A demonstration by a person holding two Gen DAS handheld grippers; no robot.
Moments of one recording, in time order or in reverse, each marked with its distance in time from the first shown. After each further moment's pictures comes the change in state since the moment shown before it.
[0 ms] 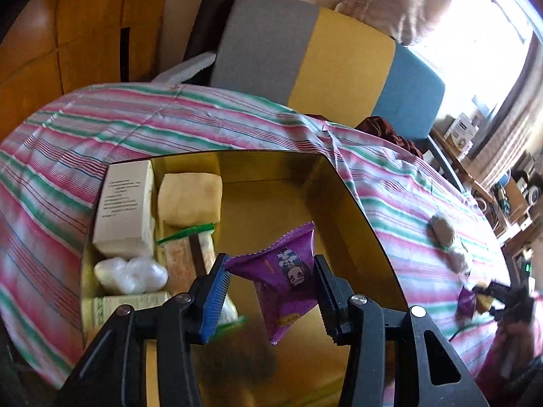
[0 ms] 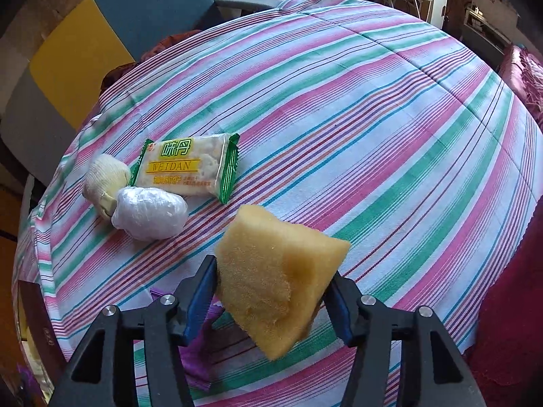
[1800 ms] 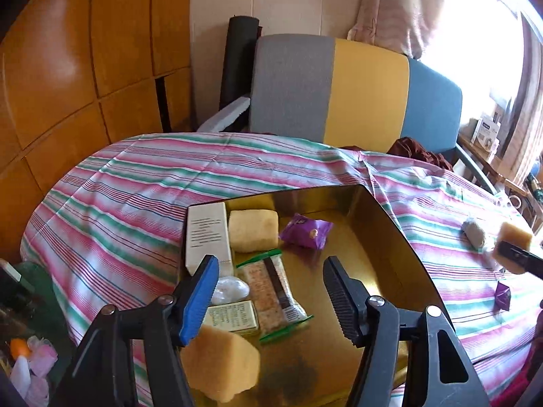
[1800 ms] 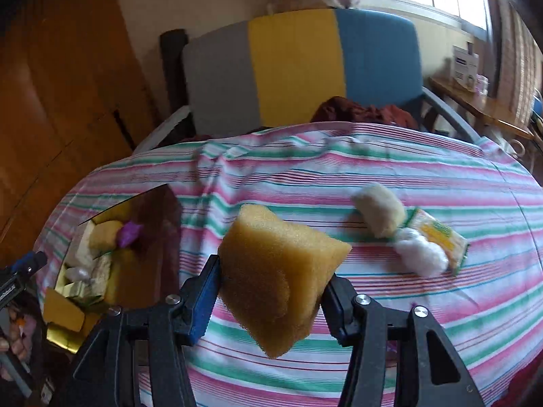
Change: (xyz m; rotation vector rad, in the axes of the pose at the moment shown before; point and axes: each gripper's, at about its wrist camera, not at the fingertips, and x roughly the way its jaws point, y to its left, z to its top) left arm -0.067 0.013 -0.018 0.102 -0.188 0.215; right arm -0.093 0.199 -0.103 -0.670 -0.241 0.400
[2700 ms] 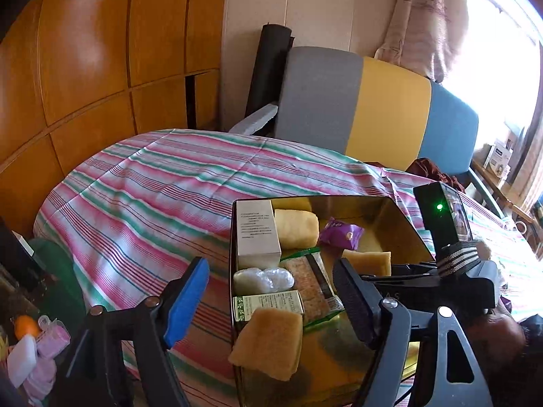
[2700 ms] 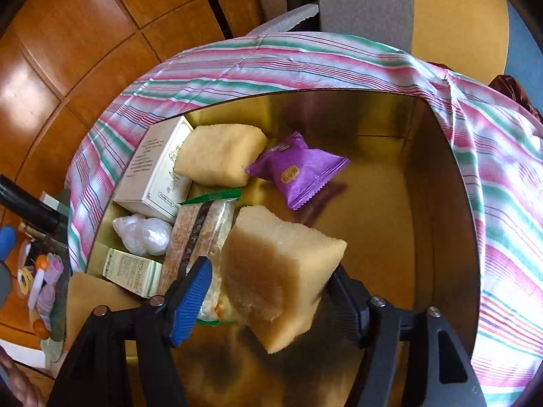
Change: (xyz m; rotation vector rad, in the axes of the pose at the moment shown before) left arm -0.023 0.049 -0.015 -0.095 -0.035 0.039; right arm 0.158 0.192 -0.013 -0.239 0.384 0.268
